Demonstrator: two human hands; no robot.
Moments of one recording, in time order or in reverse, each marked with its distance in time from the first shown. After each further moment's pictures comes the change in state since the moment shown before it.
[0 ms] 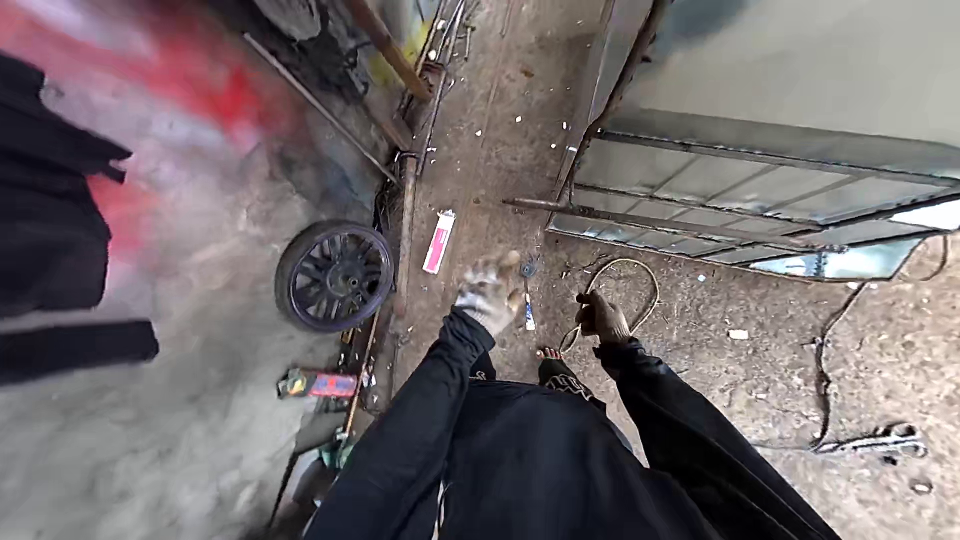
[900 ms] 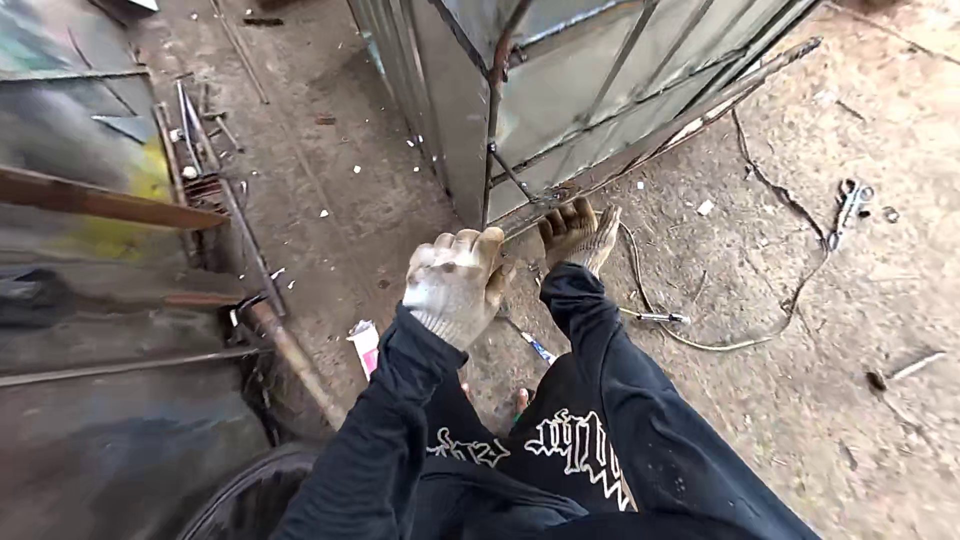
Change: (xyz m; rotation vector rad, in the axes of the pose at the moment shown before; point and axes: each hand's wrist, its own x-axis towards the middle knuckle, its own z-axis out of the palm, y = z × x) left_hand 0.267 -0.112 0.134 0.045 0.014 0.858; right_hand 0.285 -0.039 0.095 1.352 0.651 -0.731
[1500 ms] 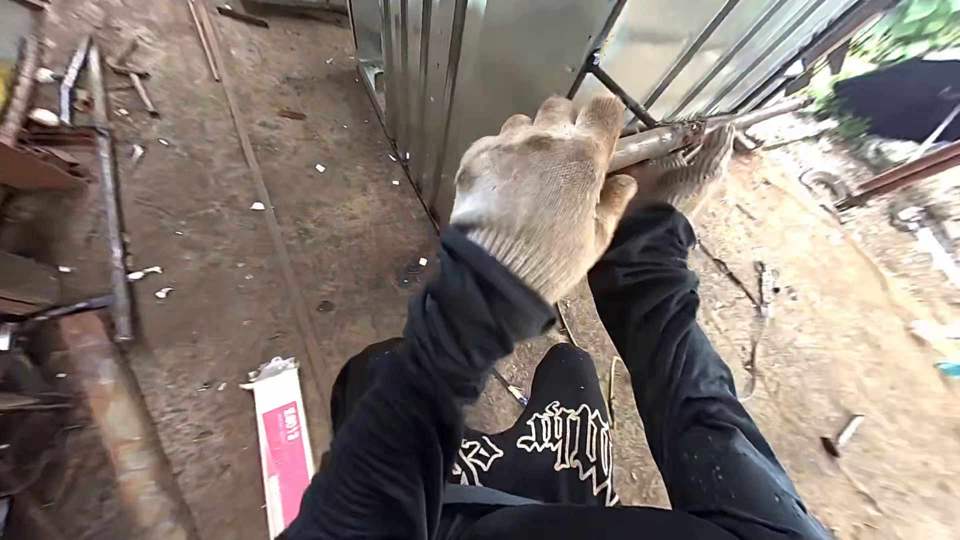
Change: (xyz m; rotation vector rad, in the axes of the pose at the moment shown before) left_hand -0.018 -0.056 0.073 -0.190 0.436 0.069; right_hand 0.030 0.031 0.028 0.064 -0.333 -0.570
